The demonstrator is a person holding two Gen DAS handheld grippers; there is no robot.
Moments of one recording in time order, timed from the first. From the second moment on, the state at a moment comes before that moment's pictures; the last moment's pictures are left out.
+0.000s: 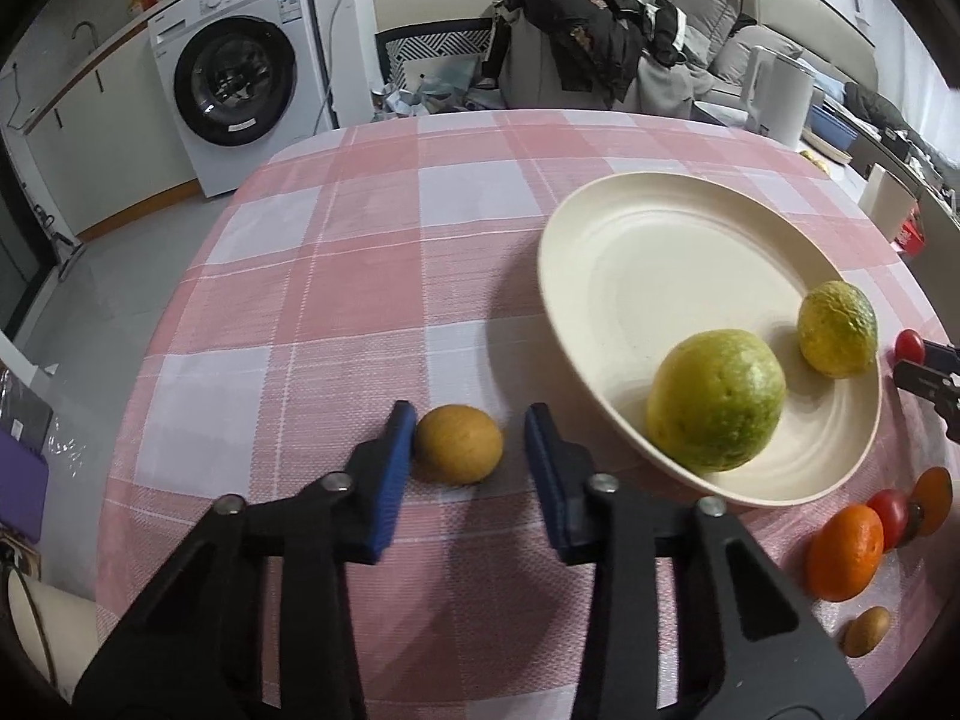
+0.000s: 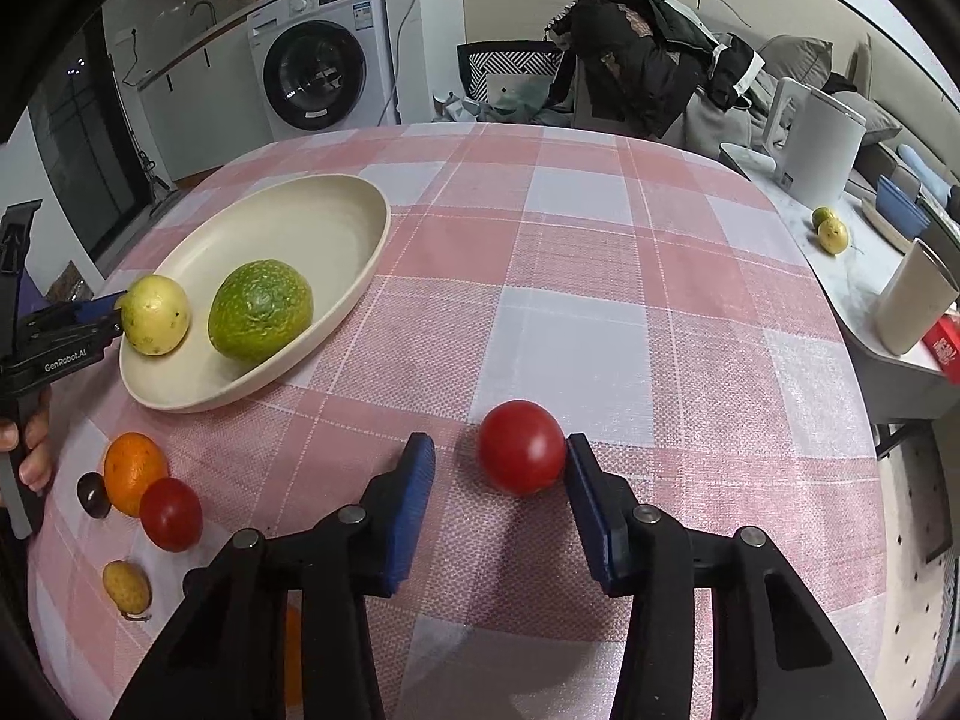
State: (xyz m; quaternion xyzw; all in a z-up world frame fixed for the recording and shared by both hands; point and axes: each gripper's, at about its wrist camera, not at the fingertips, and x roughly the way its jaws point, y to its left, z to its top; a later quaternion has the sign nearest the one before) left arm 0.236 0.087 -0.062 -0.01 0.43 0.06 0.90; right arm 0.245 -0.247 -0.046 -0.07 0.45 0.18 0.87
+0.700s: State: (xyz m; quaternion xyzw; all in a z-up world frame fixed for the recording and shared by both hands) left arm 0.202 0.076 -0.036 -0.01 0.39 0.05 0.92; right arm 0.242 -0.253 -0.041 -0.04 0.44 0.20 0.87
